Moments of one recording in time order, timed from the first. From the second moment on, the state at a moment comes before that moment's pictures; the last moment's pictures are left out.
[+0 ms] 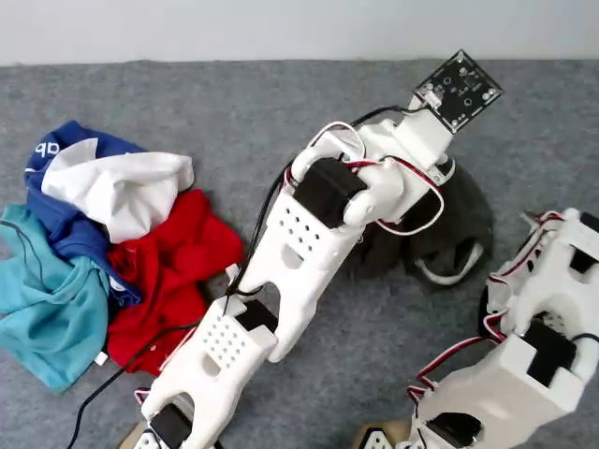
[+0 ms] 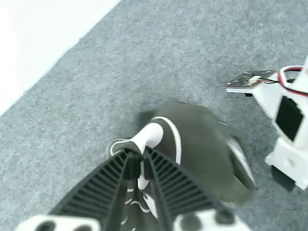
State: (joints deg) left arm 41.1 46.6 -92.4 99.4 -4.4; right arm 34.5 12.0 13.8 91.3 21.1
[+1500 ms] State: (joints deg) left arm -11.5 31.2 -0.5 88.8 -15.4; right arm 34.5 12.0 13.8 91.3 21.1
